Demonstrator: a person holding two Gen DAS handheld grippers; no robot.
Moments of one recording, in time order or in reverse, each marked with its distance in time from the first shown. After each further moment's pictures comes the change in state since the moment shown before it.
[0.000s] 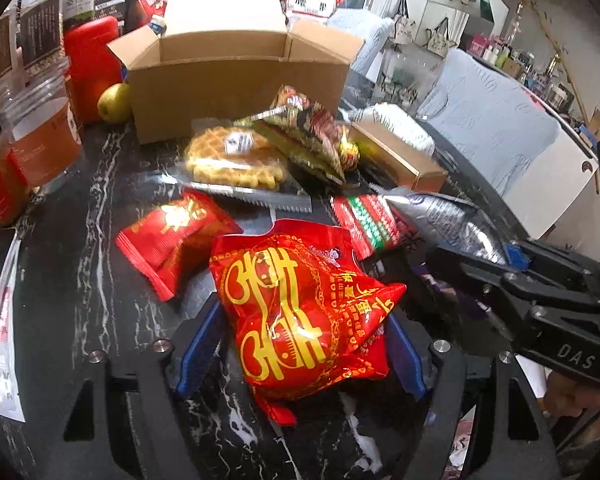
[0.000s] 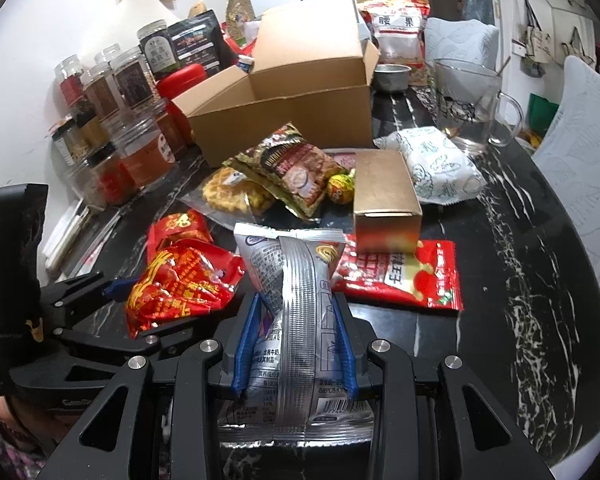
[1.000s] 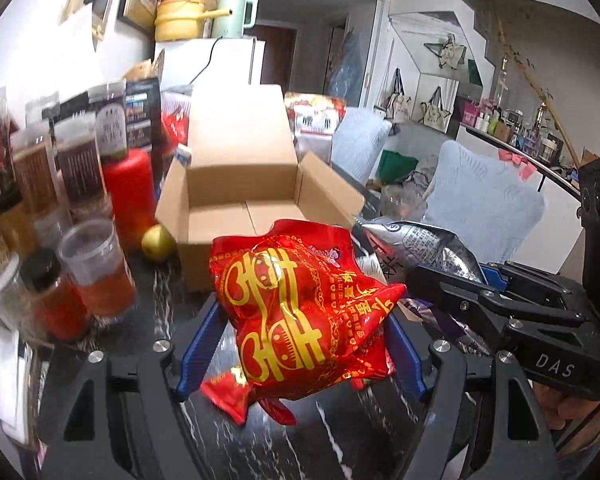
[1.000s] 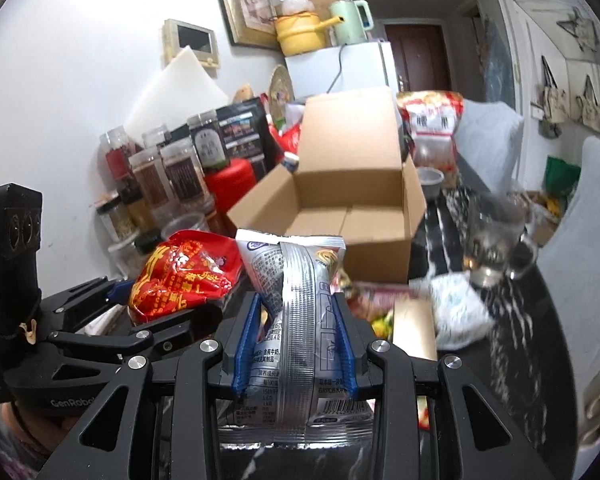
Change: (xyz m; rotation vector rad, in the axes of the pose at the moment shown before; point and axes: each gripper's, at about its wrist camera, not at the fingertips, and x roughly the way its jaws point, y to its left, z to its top) left arm -0.086 0.004 0.084 0.032 -0.303 0.040; right arm -0.052 0.036 0.094 -0.084 -0.235 0.064
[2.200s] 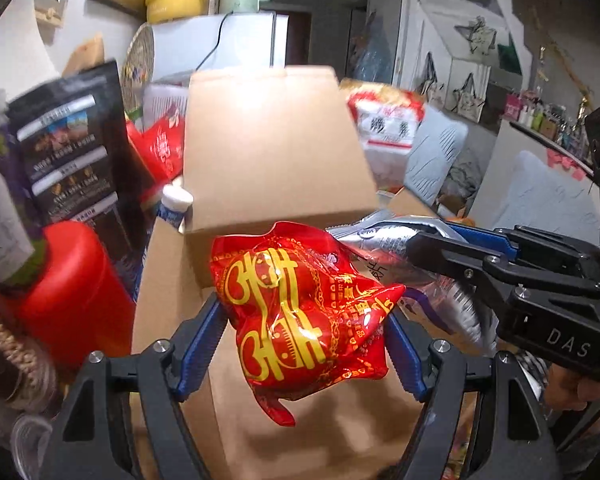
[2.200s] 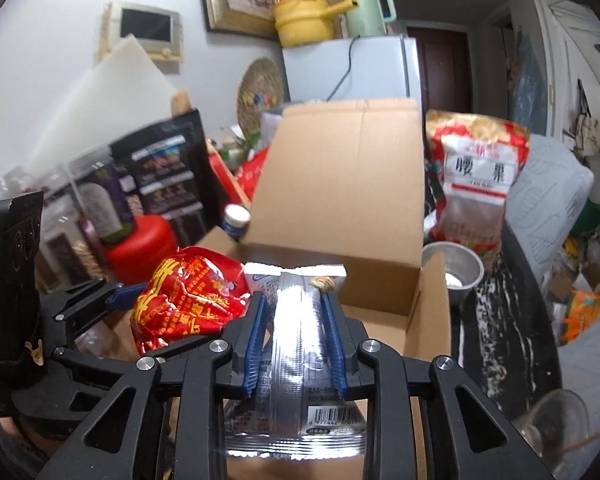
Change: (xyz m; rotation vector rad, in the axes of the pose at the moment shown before) left arm 0.205 0.086 0.116 0.018 0.076 0.082; right arm 0.212 -0.079 0.134 -0.086 0.049 0.005
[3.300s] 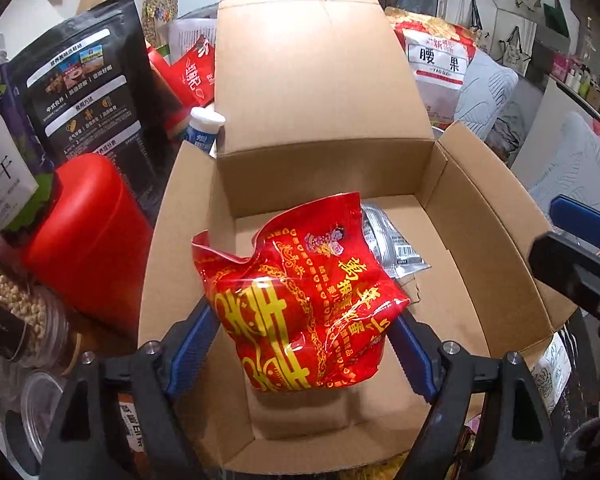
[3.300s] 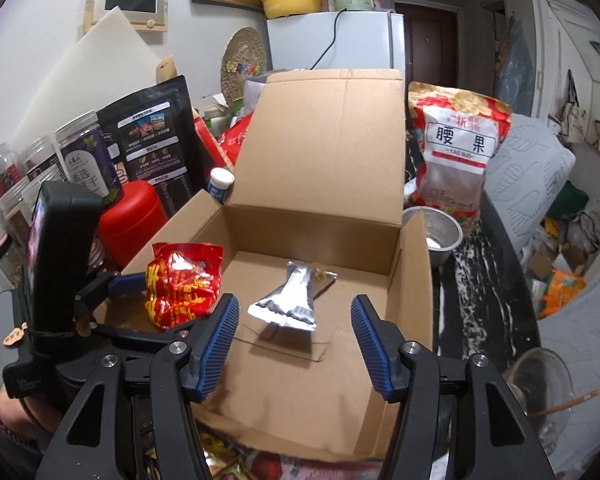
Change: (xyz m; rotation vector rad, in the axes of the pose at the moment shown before) left arm 0.027 0.004 -0.016 -0.034 0.238 0.149; right arm -0.027 0.008 -0.012 0.007 0.093 -0.076
